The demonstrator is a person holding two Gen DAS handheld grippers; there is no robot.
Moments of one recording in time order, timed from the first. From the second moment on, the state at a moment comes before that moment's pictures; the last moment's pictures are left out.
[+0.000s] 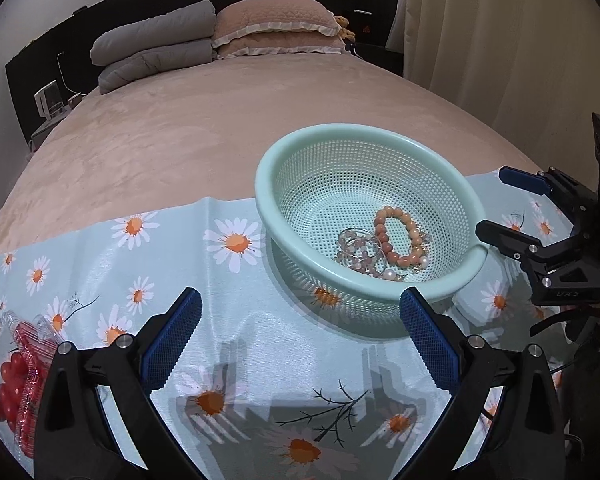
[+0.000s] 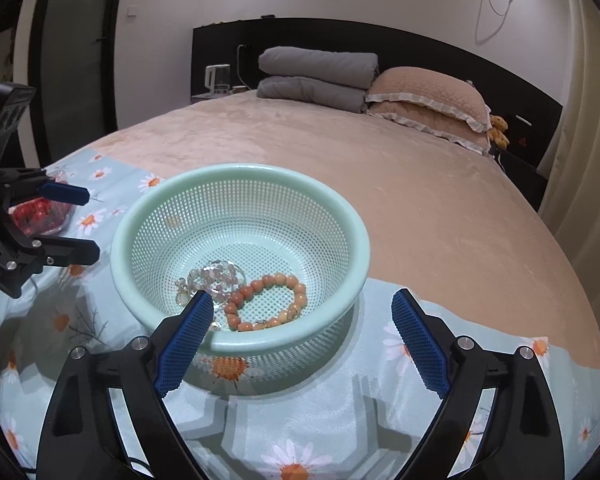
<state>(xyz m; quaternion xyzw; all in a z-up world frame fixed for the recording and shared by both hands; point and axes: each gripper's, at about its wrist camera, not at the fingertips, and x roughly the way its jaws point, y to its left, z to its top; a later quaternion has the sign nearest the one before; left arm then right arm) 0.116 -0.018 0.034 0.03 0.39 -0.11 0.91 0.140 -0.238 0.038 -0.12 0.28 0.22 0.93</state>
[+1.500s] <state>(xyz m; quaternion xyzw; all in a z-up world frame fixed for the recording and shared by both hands) -0.094 -0.039 0.094 0.02 0.27 -0.08 0.96 -0.089 -0.222 0.090 -0.04 0.27 0.13 0.95</state>
